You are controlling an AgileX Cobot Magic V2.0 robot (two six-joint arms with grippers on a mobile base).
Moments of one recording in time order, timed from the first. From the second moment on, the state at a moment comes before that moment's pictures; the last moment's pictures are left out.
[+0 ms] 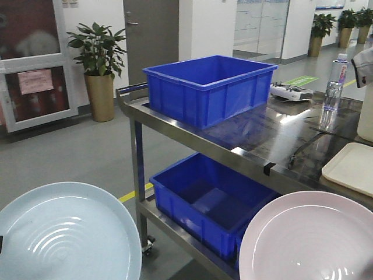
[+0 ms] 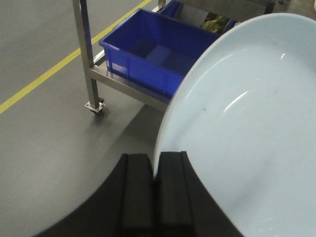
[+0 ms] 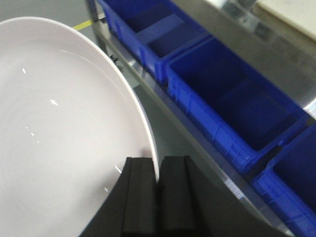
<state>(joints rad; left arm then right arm) -0.14 0.77 -0.80 -0.28 0.64 0.16 0.26 0.80 -0.94 -0.12 0.88 0.15</state>
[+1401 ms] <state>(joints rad) -0.14 0.77 -0.80 -0.28 0.64 0.16 0.26 0.80 -0.94 -0.12 0.88 0.15</state>
